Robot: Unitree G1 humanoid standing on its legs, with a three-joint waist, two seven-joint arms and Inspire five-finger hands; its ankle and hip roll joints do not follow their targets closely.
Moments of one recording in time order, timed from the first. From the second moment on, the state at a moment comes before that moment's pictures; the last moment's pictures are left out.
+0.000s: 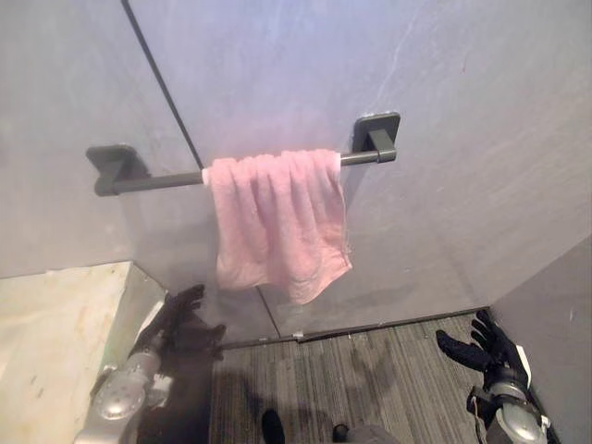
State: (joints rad) left arm 0.26 0.53 0.00 -0.02 -0.15 0.06 -0.03; right arm 0.29 -0.32 -0.17 0.11 0.36 0.04 -0.23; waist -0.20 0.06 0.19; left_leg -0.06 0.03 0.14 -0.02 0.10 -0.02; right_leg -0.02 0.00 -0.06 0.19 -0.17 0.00
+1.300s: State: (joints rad) left arm 0.07 0.69 0.05 -0.21 -0.32 0.13 -0.04; right arm 0.13 -0.63 -0.19 -0.21 0.57 0.37 0.03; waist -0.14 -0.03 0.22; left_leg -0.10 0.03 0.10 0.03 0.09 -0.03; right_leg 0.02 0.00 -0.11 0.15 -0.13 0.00
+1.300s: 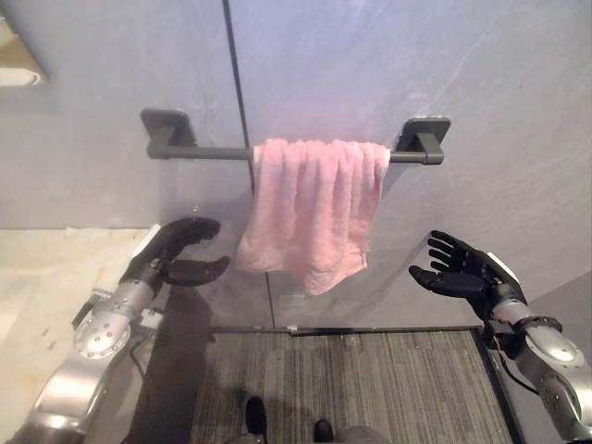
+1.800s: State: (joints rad) left arm -0.08 0.75 -0.08 -0.21 -0.44 0.22 -0.09; right arm 0.02 -0.63 -0.10 -0.17 0.62 0.41 0.01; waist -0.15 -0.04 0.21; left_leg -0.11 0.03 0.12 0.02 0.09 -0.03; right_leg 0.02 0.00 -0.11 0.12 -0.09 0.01
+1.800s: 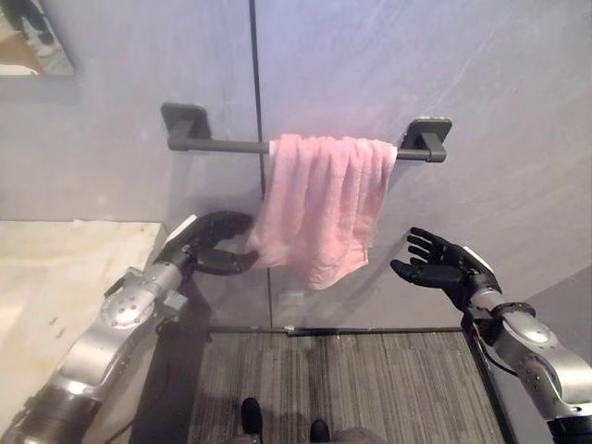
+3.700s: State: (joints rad) left arm -0.23 0.78 -0.15 -0.24 -0.55 0.25 -0.03; right arm -0.17 -0.70 -0.04 -0.20 0.89 0.40 -0.01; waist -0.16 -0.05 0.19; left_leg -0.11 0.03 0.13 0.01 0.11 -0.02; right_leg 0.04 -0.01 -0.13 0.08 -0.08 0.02
